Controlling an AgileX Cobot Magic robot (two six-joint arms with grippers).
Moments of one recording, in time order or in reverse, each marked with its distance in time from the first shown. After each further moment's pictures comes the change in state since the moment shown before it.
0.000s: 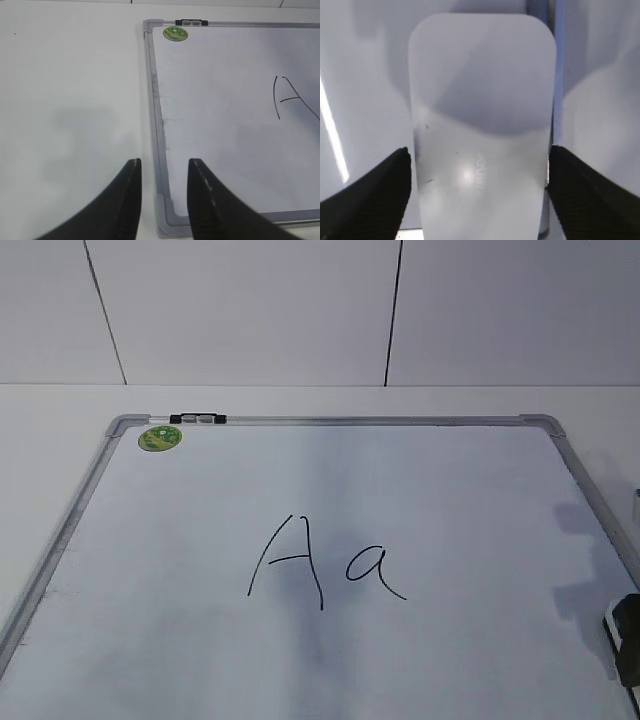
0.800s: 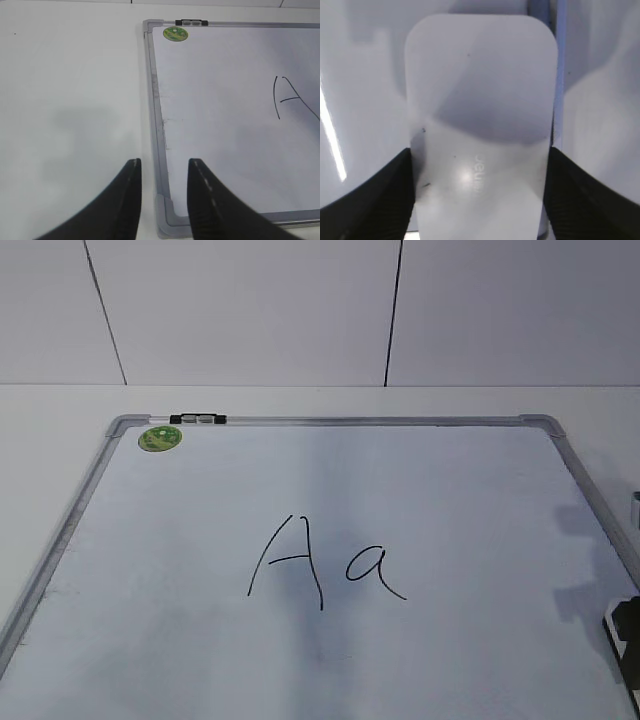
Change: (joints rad) left arm 0.000 0.000 0.000 0.000 0.000 0.000; right arm 0.000 0.018 0.000 -0.003 -0.007 0.002
